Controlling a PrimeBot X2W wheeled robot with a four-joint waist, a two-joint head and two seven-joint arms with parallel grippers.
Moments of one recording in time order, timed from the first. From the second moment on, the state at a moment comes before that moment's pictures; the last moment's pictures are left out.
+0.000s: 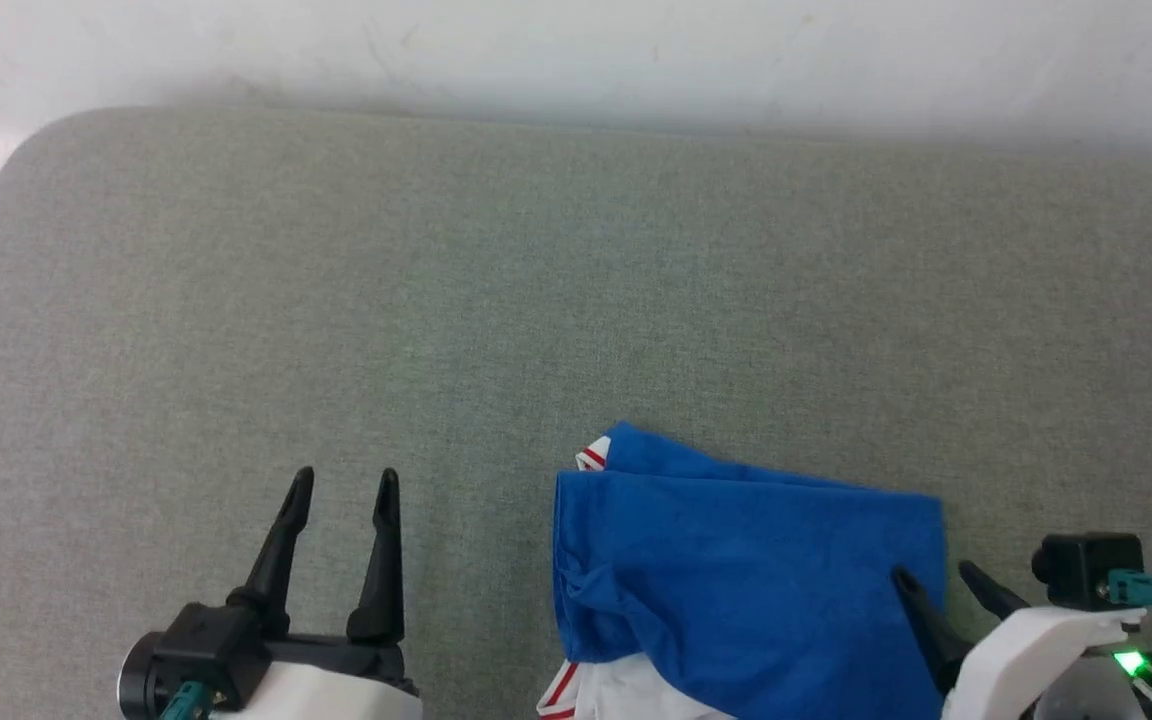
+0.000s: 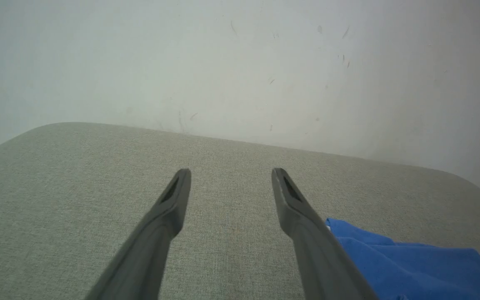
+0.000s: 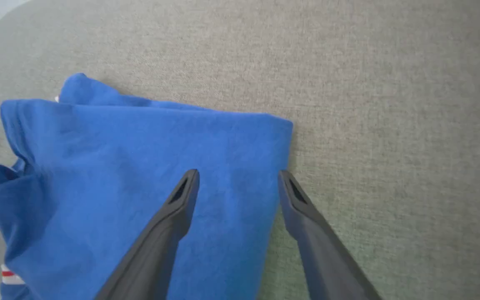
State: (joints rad) left arm 0.11 0.20 -0.20 -0.14 -0.31 0.09 -0.25; right arm 0.14 -0.07 -0.02 -0.13 0.29 0.13 0.44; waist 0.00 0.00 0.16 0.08
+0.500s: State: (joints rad) left arm 0.09 0.20 -0.22 -0.14 -0.31 0.10 -0.24; right arm 0.14 -0.06 -0.05 -0.01 0.37 0.13 0.48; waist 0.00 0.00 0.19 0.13
